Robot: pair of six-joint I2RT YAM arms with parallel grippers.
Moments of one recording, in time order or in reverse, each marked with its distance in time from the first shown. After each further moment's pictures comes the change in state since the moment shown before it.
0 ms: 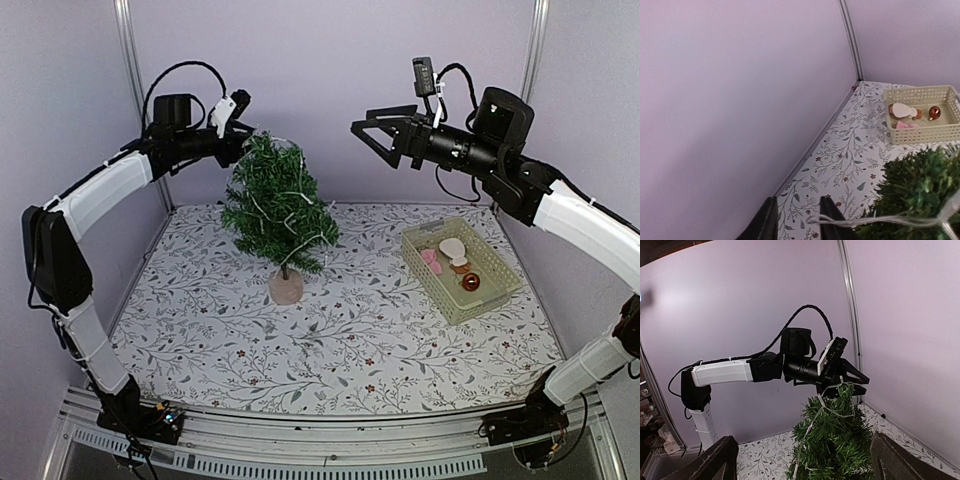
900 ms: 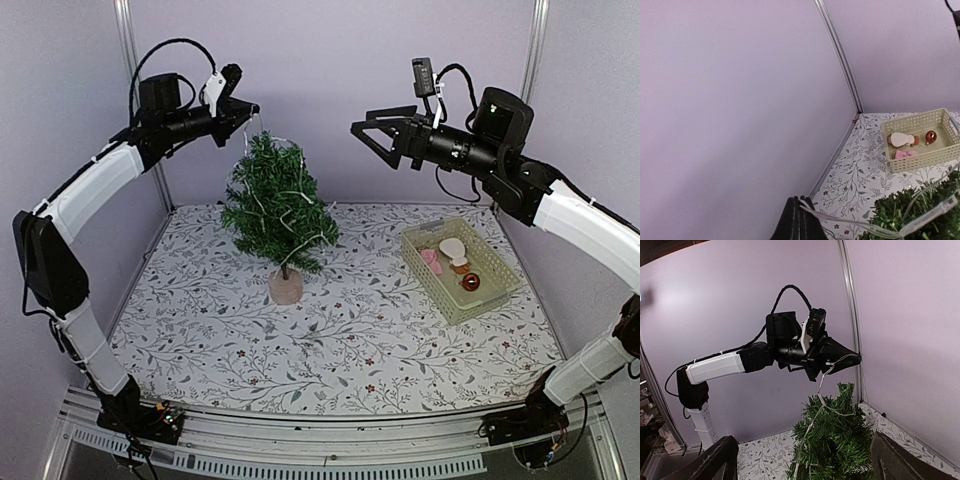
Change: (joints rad) left arm -0.004 -0.048 0.057 0.060 0.078 -0.014; right arm 0.000 0.000 0.000 -0.006 -0.003 0.000
